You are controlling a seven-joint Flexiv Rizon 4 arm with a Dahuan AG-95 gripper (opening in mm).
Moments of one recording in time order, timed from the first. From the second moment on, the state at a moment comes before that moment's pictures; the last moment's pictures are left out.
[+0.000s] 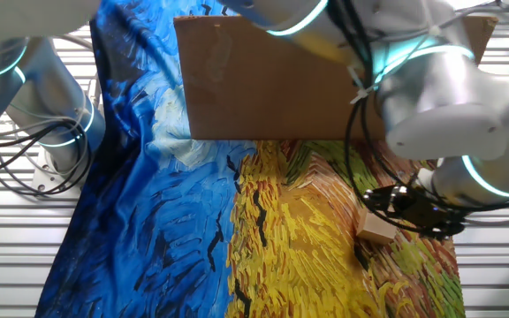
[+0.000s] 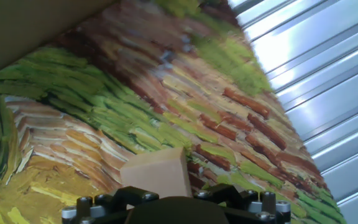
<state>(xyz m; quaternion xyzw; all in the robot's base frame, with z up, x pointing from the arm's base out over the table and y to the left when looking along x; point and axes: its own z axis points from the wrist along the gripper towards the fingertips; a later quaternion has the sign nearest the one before) 0.613 -0.174 0.065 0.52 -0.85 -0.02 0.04</state>
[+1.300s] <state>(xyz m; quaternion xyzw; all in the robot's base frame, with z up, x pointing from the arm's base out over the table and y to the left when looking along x) 0.605 -0.167 0.034 0.52 -0.85 -0.02 0.04</state>
